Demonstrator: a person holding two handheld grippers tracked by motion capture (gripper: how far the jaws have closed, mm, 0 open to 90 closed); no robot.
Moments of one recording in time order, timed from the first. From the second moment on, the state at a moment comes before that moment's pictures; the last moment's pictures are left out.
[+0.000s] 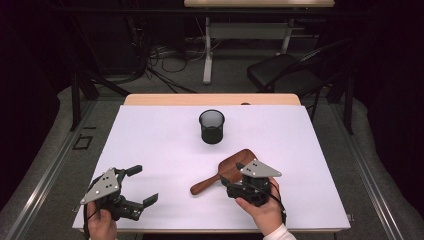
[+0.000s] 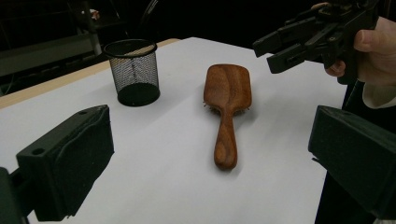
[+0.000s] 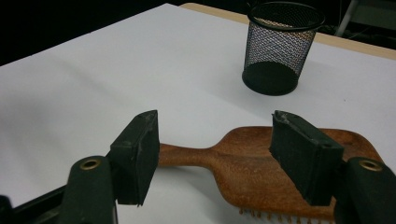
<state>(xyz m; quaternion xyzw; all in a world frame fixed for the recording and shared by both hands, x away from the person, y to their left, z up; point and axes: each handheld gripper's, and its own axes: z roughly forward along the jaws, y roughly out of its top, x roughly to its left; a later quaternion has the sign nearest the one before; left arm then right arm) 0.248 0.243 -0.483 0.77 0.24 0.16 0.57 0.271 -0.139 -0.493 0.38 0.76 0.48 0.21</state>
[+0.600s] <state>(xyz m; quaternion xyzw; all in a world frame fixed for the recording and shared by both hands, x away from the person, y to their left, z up) 0.249 0.242 -0.485 0.77 0.24 0.16 0.57 0.294 -0.108 -0.506 0.39 0.77 0.46 0.19</state>
